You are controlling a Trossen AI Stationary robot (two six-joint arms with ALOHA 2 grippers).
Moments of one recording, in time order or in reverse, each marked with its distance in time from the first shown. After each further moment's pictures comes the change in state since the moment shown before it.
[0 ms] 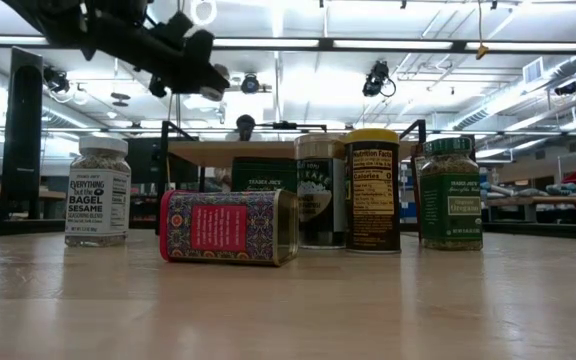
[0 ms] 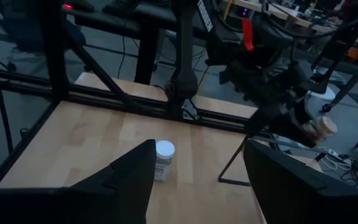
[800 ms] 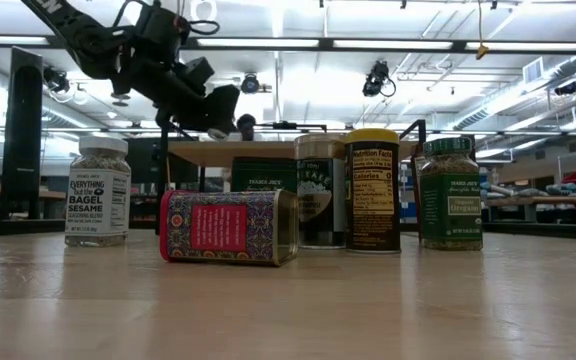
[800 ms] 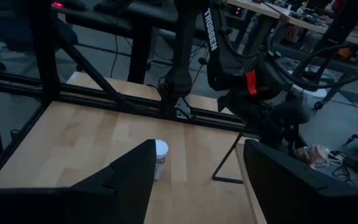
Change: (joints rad) left arm 0.035 0.278 0.002 0.166 -0.203 -0.049; right arm 0.000 0.000 0.000 -0.001 0.026 0.001
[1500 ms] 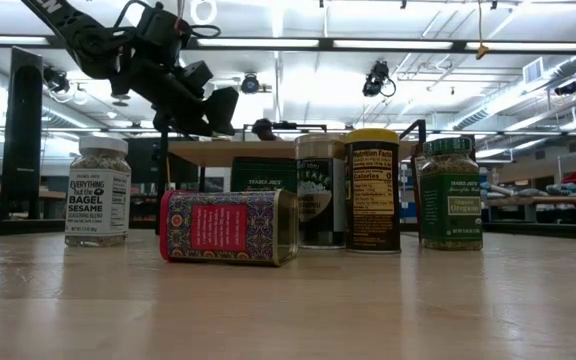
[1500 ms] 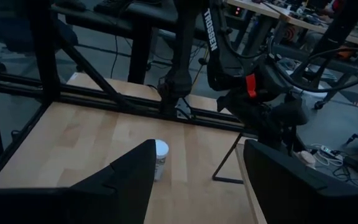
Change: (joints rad) left arm 0.000 0.000 0.000 -0.042 -0.005 -0.050; right arm 0.000 0.000 0.000 0.001 0.000 0.003
